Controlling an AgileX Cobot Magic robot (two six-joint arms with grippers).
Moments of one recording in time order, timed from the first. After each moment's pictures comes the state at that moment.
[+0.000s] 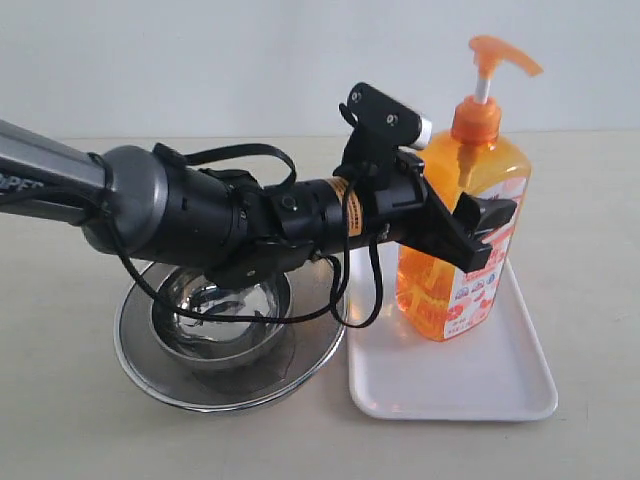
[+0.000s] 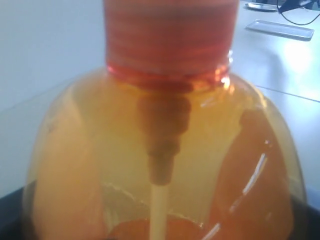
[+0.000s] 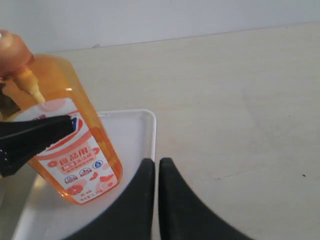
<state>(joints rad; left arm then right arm) -0.76 2.05 -1.18 0.48 -0.61 -0.41 0.07 0.52 -0.47 0.14 0.50 0.03</state>
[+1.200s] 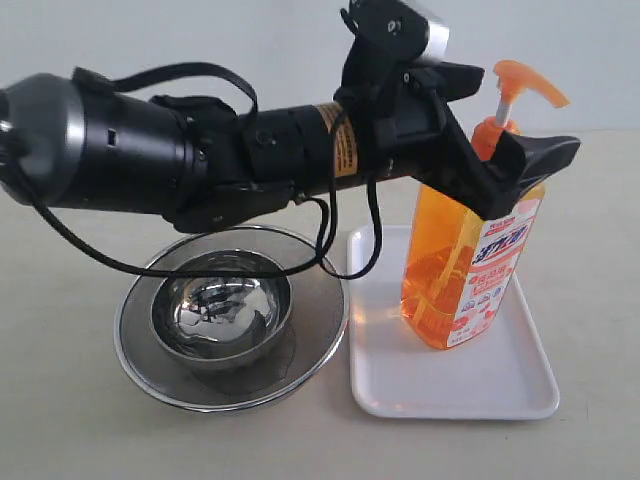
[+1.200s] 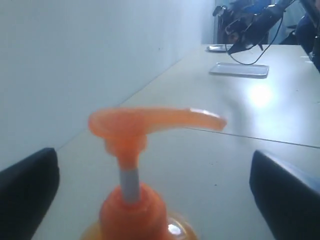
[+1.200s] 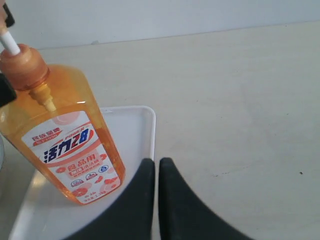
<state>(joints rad) -0.77 1.88 -1.19 0.64 -0.63 -0.45 0.07 0.51 -0.47 0.13 0.51 0.03</state>
